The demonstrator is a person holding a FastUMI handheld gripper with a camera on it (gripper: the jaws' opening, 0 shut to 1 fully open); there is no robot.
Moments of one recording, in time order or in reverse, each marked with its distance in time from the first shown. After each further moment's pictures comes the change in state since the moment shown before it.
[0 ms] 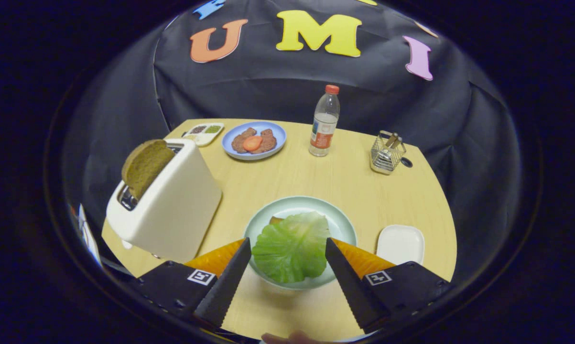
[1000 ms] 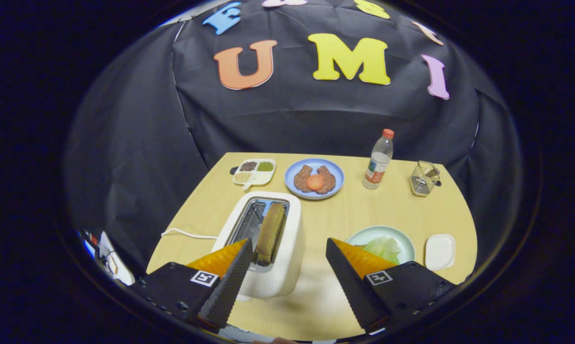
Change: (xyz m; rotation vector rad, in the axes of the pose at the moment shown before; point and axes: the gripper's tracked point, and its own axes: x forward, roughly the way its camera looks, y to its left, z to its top) arm -0.046 0.168 0.069 0.018 -0.118 0.106
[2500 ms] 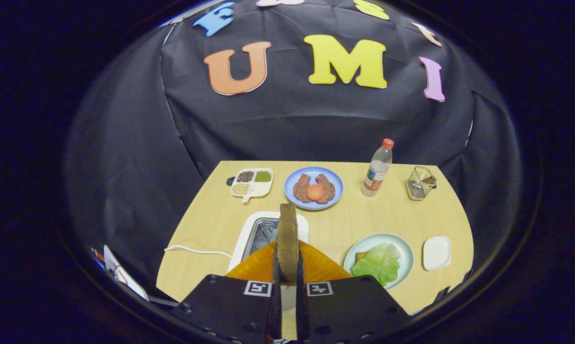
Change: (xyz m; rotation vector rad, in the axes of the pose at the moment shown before) arm -0.012 0.005 0.043 0.074 -0.003 -0.045
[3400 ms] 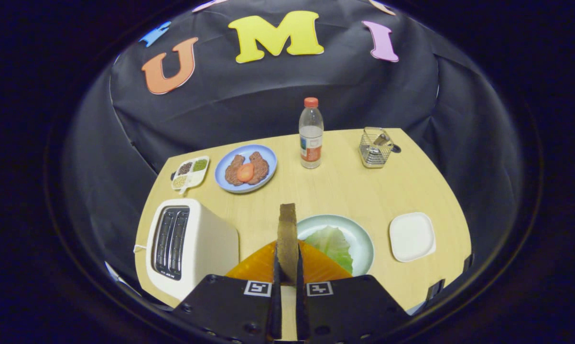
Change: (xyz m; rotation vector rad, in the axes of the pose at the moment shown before) arm 0.058 -0.149 -0.050 0.166 0.125 -0.101
